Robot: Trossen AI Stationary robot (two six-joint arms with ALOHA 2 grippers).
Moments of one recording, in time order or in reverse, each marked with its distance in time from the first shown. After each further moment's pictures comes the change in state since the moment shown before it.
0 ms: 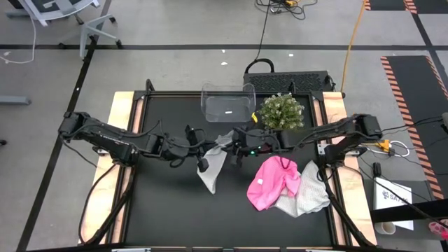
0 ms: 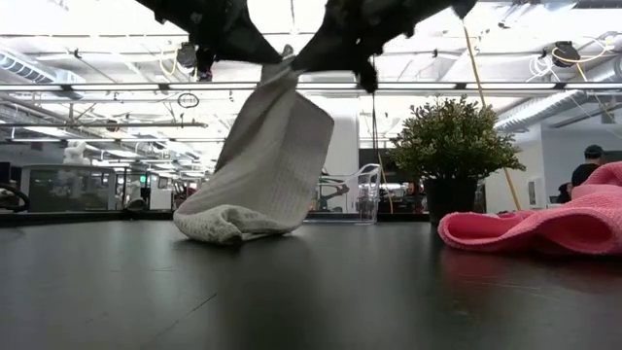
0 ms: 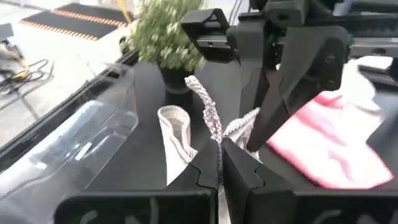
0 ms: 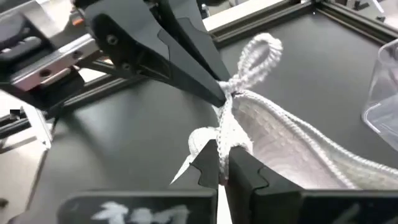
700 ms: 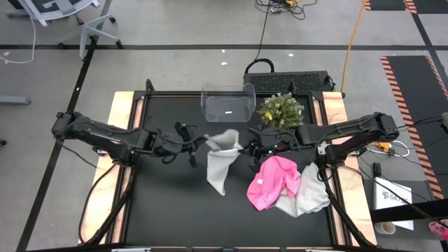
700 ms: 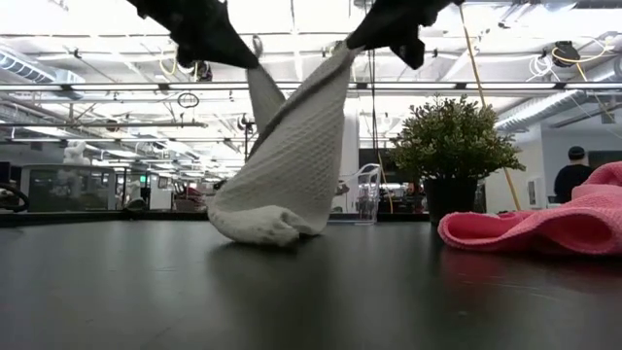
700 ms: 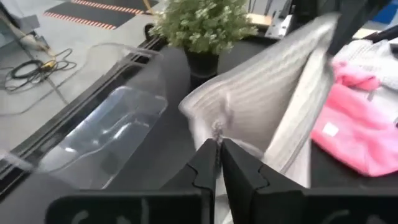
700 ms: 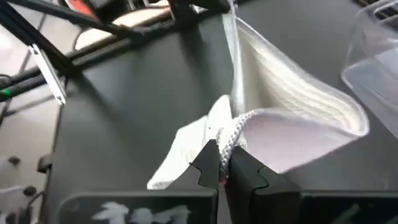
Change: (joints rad) left arm 0.003 -0.121 -0.004 -0.188 -0.047 -0.005; right arm 0.026 -0.199 -0.003 -0.316 -0.023 0.012
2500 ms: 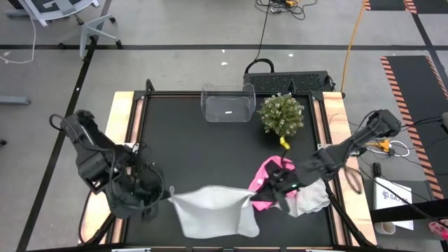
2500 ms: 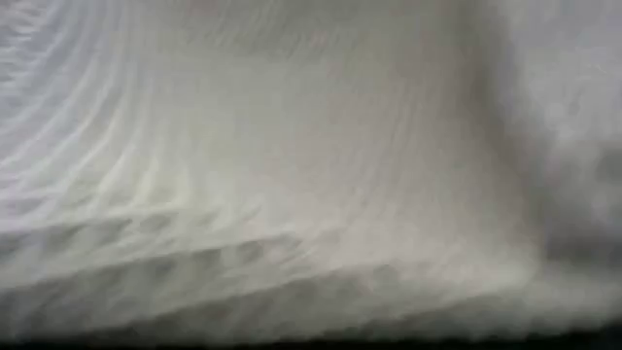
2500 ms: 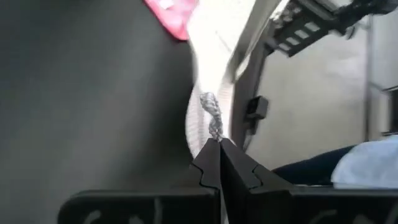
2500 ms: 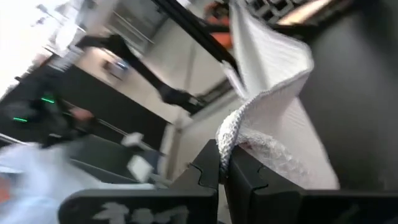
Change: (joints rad) left arm -0.663 0.198 0.753 -1.008 0.108 -0.898; right arm 0.426 -0.064 0.001 0.271 0.007 0.466
